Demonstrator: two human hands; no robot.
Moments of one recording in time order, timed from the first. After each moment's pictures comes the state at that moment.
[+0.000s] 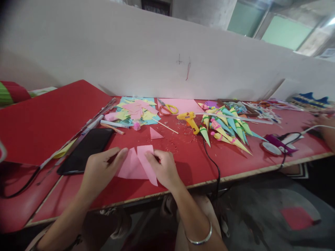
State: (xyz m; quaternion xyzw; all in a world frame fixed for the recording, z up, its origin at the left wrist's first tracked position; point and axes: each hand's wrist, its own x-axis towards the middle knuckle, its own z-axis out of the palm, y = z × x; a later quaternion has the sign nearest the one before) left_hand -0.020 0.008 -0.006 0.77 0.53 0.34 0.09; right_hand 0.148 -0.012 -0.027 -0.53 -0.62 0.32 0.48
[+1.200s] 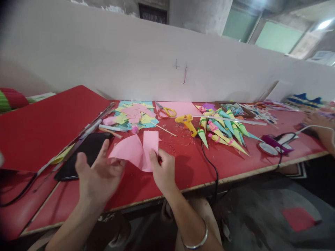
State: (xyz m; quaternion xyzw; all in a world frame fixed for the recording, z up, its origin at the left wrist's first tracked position) left_hand 0.002 0.006 -0.002 0.17 0.29 0.68 0.65; right_hand 0.140 -0.010 -0.031 -0.57 -0.54 0.22 0.57
